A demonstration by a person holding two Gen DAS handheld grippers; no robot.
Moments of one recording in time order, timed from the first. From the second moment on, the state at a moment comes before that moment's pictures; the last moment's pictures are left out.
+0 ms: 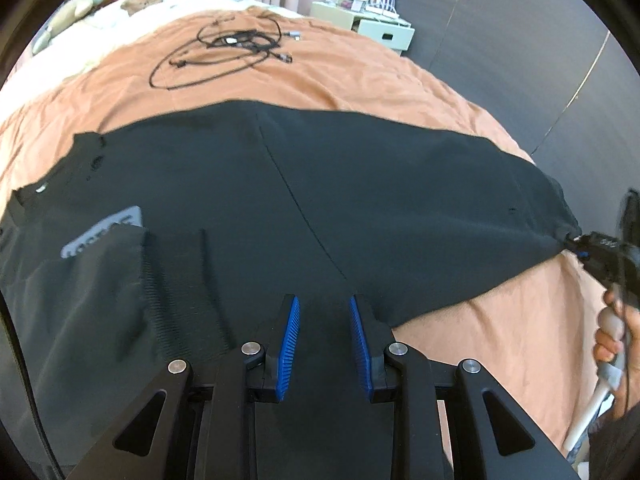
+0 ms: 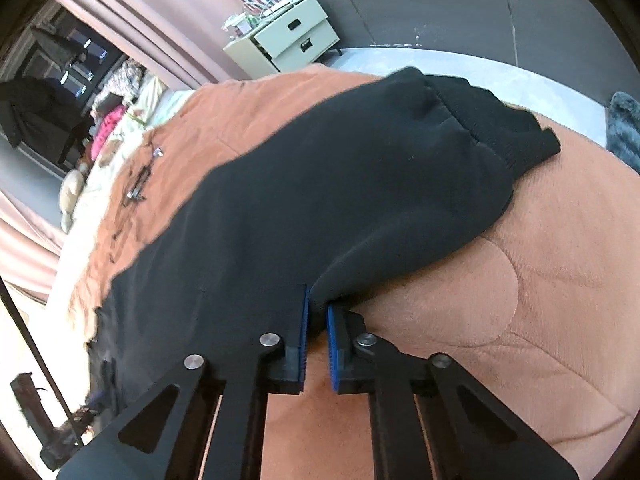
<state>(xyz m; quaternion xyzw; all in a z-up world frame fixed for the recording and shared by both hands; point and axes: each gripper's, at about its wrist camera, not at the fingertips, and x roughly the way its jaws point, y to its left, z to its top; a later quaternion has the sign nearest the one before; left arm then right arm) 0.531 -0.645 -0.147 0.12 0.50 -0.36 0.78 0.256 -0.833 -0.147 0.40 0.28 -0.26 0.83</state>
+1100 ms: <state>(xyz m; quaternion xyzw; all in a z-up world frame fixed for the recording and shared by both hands) 0.552 -0.510 -0.069 0.07 0.49 -0.32 0.81 0.310 -0.688 0.009 0.25 0.25 -0.13 0.93</state>
